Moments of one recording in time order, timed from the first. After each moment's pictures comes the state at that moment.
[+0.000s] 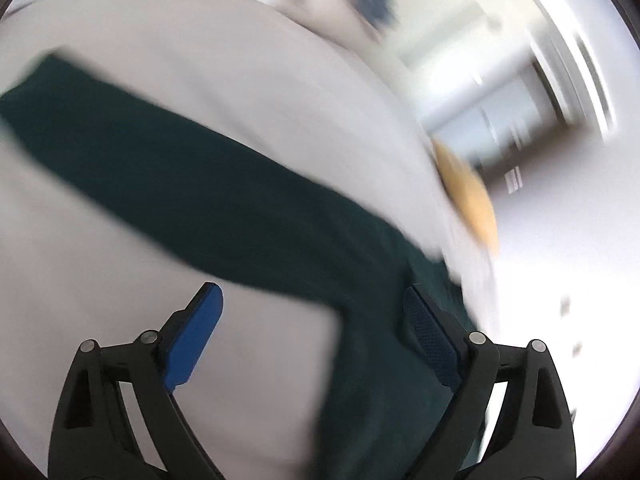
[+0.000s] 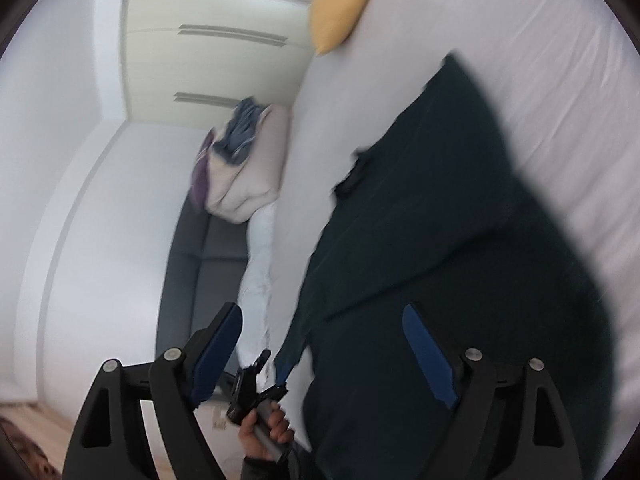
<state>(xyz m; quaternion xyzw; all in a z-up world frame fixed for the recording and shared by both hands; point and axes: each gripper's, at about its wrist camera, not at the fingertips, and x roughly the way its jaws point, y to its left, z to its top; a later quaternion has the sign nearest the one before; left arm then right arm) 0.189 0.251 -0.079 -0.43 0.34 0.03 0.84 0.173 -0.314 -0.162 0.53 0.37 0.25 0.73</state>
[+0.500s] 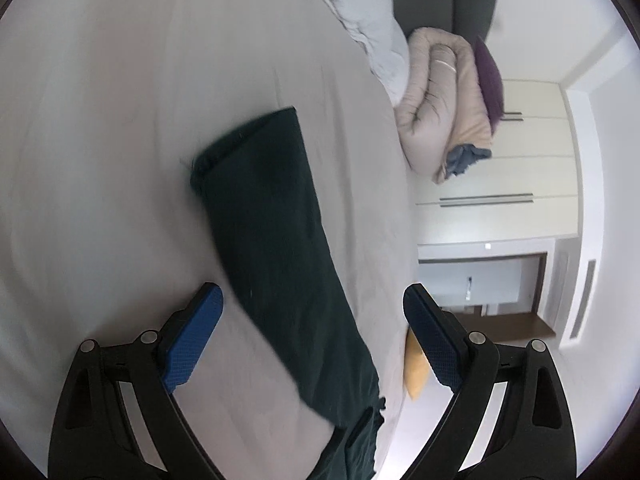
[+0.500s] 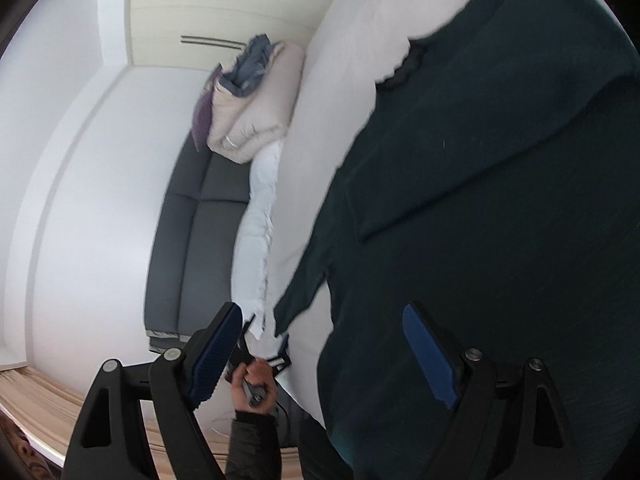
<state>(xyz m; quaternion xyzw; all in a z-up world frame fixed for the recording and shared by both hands) 0.145 0.418 -0.127 -0.66 0.22 0.12 0.71 0.175 -0.184 -0.163 0.47 0.43 0.29 0.71</state>
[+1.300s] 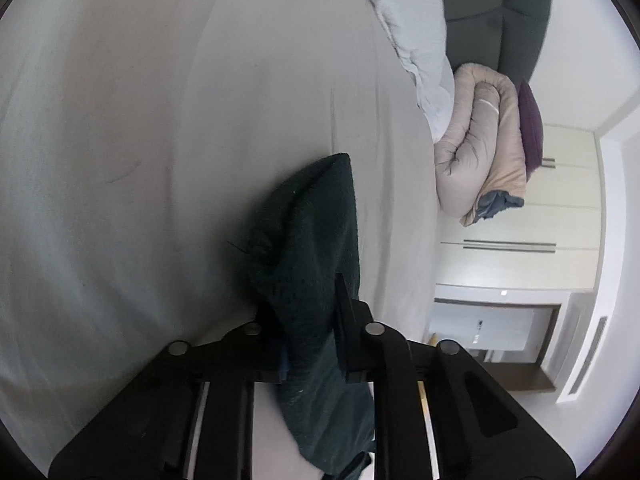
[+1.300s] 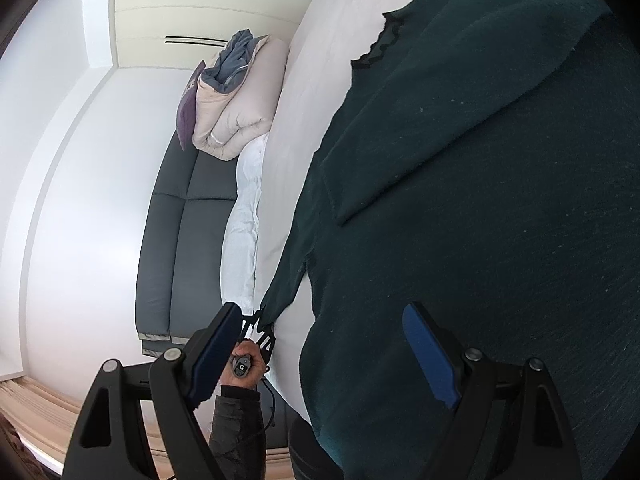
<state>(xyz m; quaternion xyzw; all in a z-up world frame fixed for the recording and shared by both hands) 0.190 0.484 -0.182 -0.69 0.22 0.18 0.67 0.170 -0.170 -0.190 0.48 0.44 0.28 0.71</state>
